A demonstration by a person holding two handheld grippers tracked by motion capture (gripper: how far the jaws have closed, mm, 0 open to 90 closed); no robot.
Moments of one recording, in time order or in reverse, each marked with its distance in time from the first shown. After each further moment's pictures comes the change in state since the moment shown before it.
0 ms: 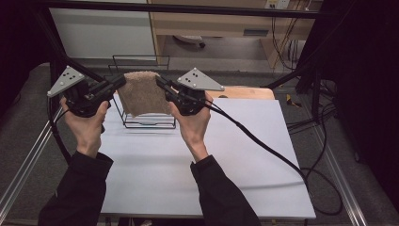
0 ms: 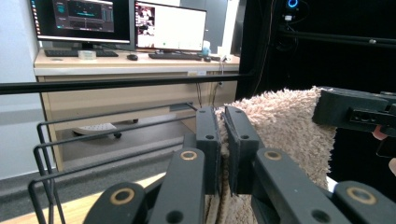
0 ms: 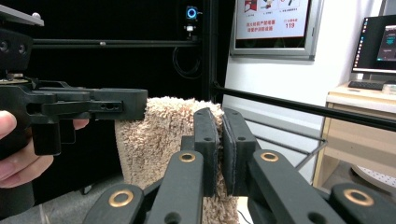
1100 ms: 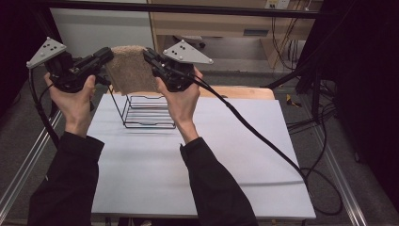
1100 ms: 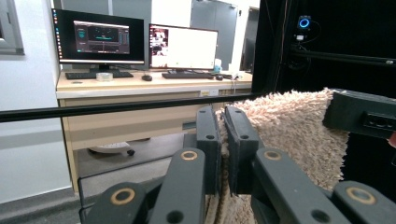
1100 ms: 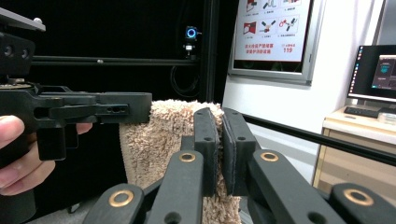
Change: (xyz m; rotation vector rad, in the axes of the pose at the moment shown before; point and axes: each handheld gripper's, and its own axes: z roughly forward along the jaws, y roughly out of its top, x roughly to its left) left arm 0.025 0.050 0.009 -0.054 0.044 0.020; right arm 0.001 0.047 0.035 -0.055 -0.010 -0.047
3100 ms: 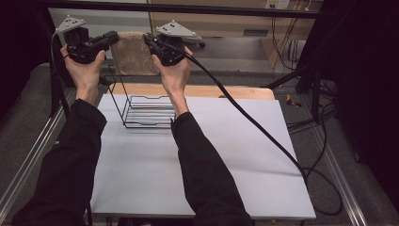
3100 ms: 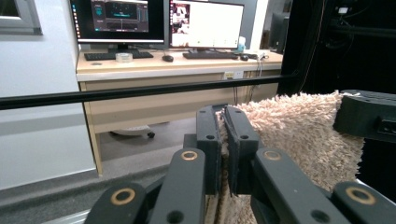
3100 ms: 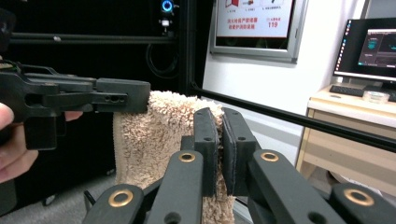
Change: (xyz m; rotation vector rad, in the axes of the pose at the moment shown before) left arm 0.060 -0.002 0.083 0.109 0.069 0.011; right arm -0.055 -0.017 0.084 0.104 -0.057 0.009
